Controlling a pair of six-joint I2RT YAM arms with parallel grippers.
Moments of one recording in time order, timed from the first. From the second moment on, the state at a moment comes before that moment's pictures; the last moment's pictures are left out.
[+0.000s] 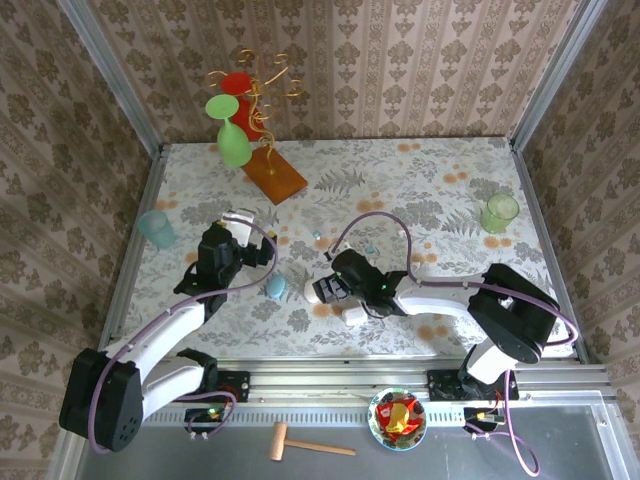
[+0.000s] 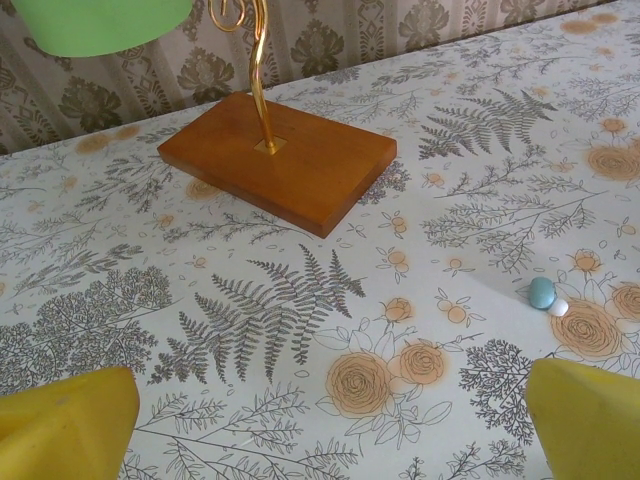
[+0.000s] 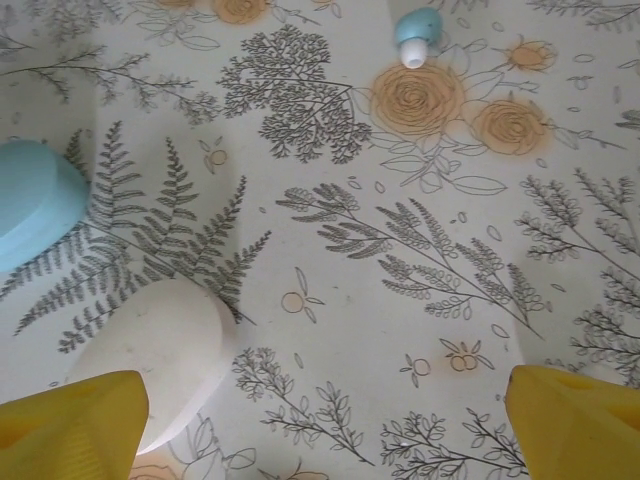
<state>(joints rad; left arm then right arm) -0.42 1.03 0.46 0.19 -0.10 0.06 0.89 1.59 0.76 0.05 0.22 0.34</state>
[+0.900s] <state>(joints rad) -0.41 1.02 0.44 0.19 -0.10 0.06 0.97 1.79 0.94 -0.16 0.26 0.45</state>
